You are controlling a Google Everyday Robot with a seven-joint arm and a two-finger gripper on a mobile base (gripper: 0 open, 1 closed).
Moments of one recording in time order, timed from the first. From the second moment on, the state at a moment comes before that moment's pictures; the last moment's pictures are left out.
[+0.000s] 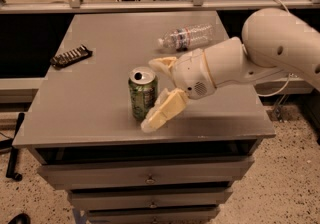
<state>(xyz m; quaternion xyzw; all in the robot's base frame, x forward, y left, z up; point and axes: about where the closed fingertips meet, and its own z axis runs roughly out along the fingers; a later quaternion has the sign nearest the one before) 0.477 0.016 0.890 -0.59 0.63 0.33 0.38</state>
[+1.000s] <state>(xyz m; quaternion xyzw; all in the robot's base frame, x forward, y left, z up) 0.484 0.035 0.892 -0.56 0.61 0.38 0.42</state>
